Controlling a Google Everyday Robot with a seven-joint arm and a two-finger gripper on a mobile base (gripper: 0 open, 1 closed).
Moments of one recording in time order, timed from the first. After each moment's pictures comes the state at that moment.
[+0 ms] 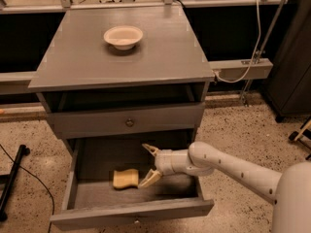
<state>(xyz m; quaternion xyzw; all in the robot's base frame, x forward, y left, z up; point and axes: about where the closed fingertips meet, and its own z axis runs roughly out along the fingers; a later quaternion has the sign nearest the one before) 0.581 0.056 0.454 -0.59 0.59 0.32 0.45</state>
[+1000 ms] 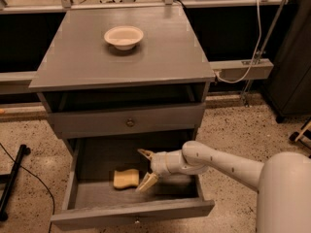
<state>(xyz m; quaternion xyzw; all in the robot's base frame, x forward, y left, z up) 0.571 0.068 0.427 -0.61 0.59 0.34 0.41</state>
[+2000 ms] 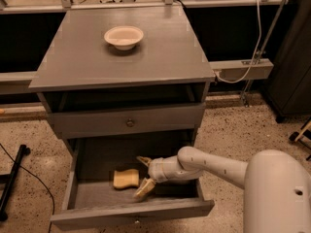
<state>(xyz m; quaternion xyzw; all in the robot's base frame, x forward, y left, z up) 0.565 0.080 0.381 -0.59 0.62 0.36 0.37</state>
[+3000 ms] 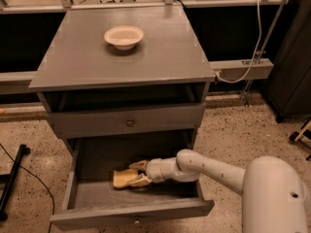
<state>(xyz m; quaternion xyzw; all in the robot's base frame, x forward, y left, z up) 0.574 0.095 0.374 -0.56 0.61 0.38 0.40</state>
